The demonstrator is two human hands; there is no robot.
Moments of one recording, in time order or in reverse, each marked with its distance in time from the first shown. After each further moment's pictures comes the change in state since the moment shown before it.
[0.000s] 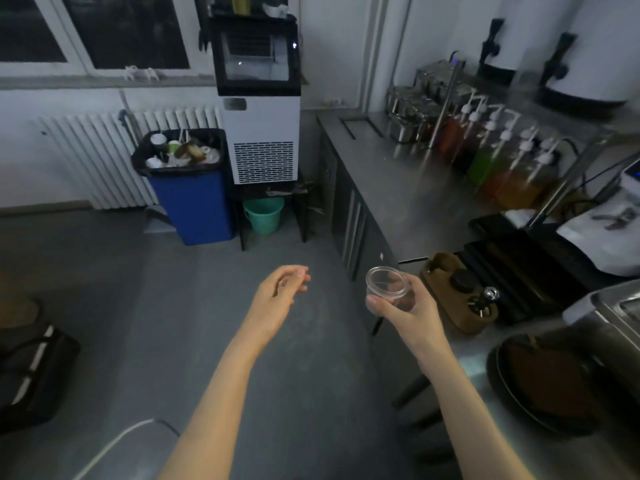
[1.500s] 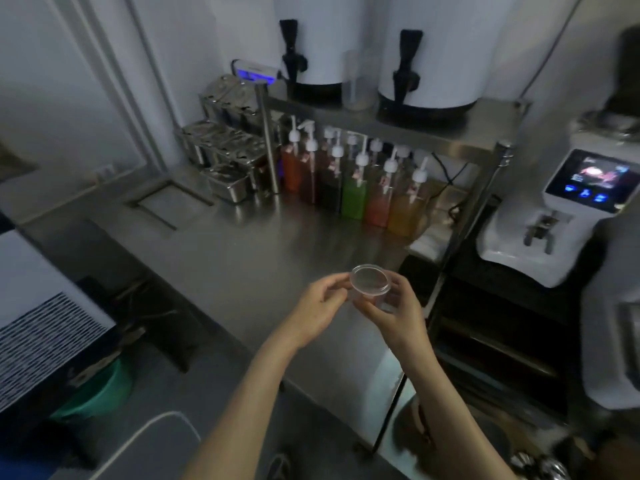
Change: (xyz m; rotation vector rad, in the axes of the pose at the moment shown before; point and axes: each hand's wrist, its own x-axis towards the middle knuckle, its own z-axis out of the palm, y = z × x) left_hand 0.550 0.088 0.324 0.195 -0.998 0.209; right_hand 0.471 0.042 -0.095 0.008 0.726 0.125
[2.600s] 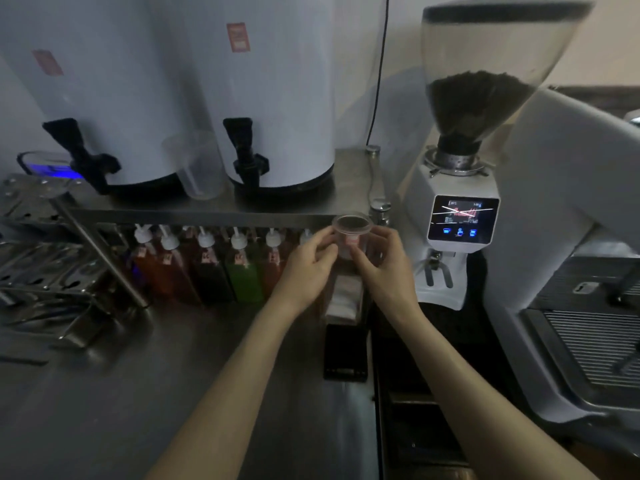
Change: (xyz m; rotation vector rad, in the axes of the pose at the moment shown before) left_hand 0.259 0.138 0.070 0.057 -0.283 0.319; right_hand 0.211 -0.052 -0.123 -0.086 0.543 -0.152
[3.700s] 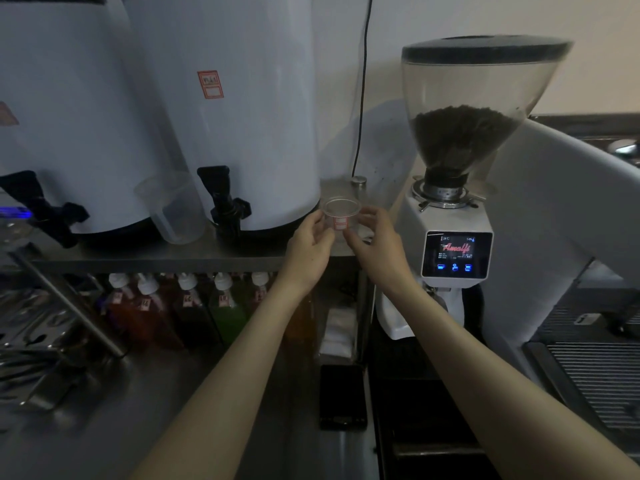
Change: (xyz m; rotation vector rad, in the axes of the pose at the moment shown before) left_hand 0.097 0.027 0.002 -0.063 0.052 0.078; right_hand 0.100 -0.030 -0.002 -0.181 -0.017 -0.055
